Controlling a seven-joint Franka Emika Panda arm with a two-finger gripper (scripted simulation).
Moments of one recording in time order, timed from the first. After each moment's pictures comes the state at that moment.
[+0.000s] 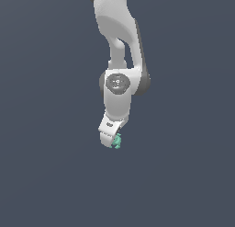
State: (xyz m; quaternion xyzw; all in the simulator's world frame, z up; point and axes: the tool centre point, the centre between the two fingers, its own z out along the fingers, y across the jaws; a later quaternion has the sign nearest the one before) arm 0.035 -0.003 0.108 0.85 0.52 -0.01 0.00
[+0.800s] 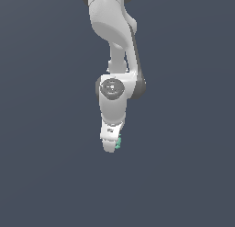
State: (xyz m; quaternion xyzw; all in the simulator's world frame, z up) arm 0.046 -0.015 0.096 0.77 0.64 0.00 0.00
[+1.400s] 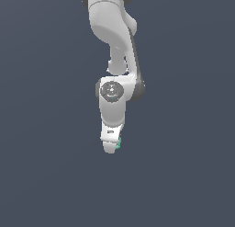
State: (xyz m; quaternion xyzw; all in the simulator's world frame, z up) arm 0.047 -0.016 0.086 0.76 0.65 0.00 0.00
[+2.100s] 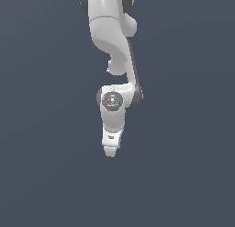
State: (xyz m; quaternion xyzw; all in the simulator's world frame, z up) arm 0.047 -0.016 0.045 0.76 0.65 0.00 0.00
